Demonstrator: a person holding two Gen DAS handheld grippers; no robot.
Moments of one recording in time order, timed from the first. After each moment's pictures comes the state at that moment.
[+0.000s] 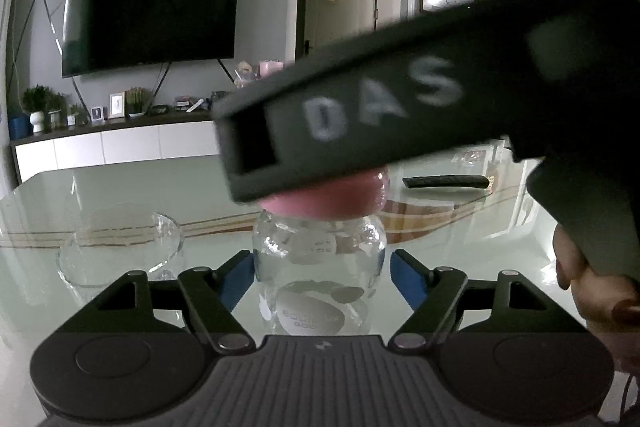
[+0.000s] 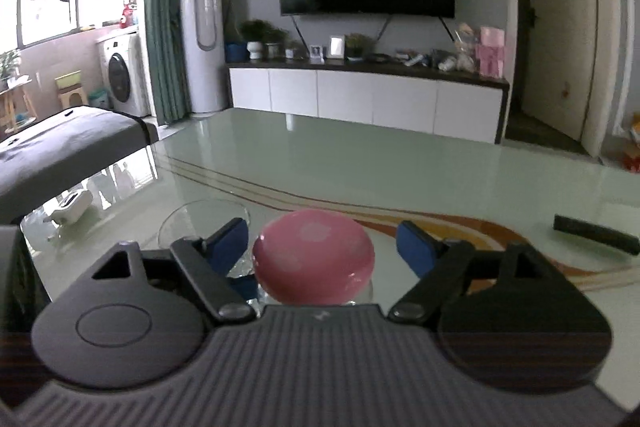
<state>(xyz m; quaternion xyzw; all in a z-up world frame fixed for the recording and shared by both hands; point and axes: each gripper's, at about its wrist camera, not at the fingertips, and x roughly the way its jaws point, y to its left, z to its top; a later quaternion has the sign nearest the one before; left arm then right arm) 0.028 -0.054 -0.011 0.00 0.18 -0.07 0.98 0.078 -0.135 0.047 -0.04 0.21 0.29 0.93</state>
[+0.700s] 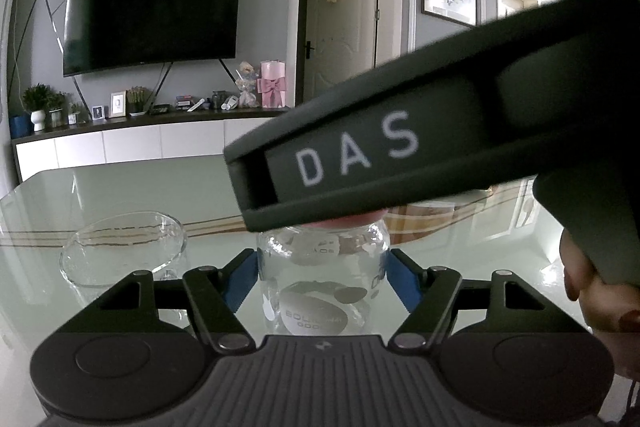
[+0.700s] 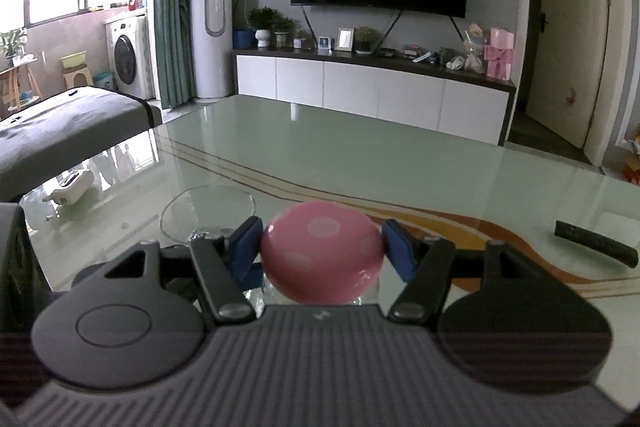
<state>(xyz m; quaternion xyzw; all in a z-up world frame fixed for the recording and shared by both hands) 0.014 -0.057 -0.012 0.00 0.18 -0.07 0.98 0.078 -0.131 0.045 -0.07 0.21 0.31 0.92</state>
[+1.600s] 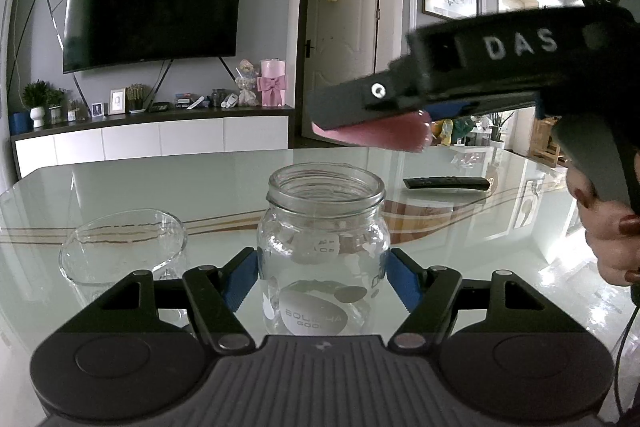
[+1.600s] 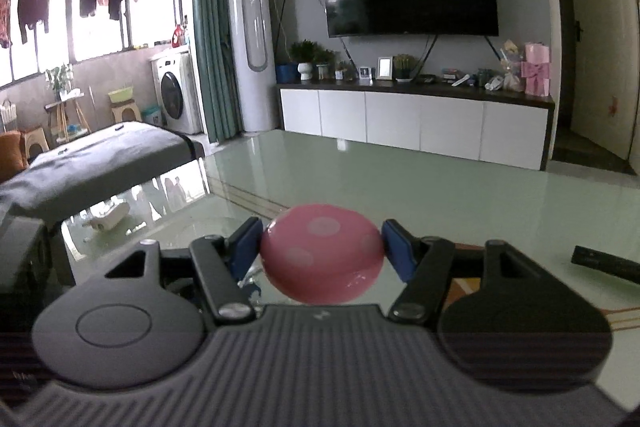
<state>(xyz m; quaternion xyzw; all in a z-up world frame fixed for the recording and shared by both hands) 0.005 -0.057 -0.008 0.00 0.18 -0.07 0.98 0.101 -0.183 0.063 -0.03 0.18 0.39 0.90</state>
